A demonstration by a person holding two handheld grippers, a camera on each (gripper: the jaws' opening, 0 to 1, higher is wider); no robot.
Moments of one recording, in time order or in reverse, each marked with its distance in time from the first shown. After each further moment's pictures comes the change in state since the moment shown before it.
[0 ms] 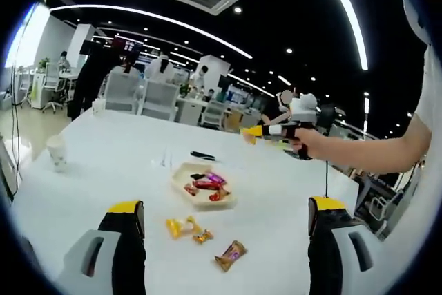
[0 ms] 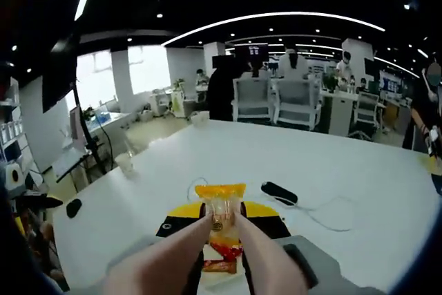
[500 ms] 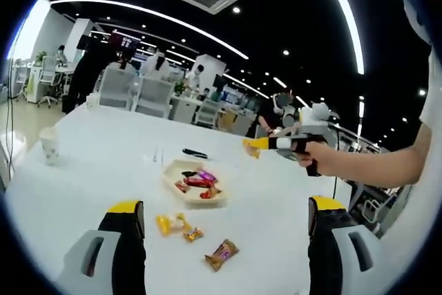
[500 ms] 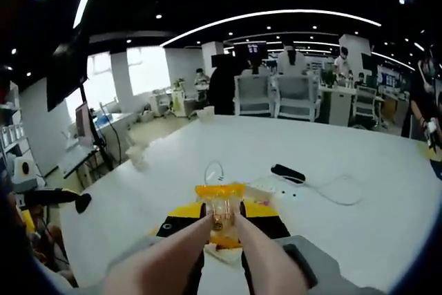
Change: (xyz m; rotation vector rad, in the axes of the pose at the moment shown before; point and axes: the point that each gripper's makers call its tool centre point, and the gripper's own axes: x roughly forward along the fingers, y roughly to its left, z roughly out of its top) left arm 0.006 -0.006 -0.007 -0.024 -0.003 -0.048; right arm -0.041 0.044 -0.041 0.029 0.003 -0.011
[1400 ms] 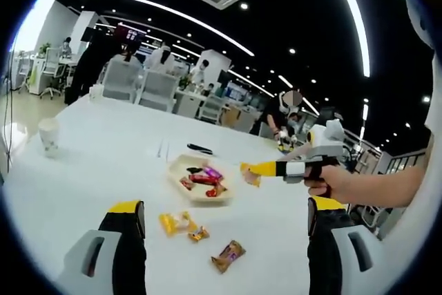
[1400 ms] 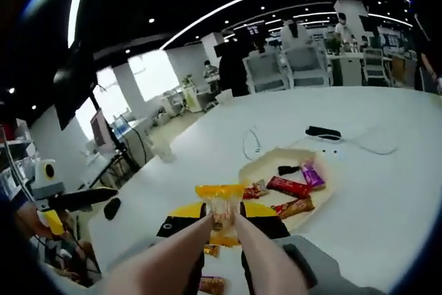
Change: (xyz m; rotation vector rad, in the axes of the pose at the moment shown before) left arm 0.010 0.014 -0.004 -0.040 0.021 0.025; right arm 0.004 0.062 -0.056 0.156 0.053 0.096
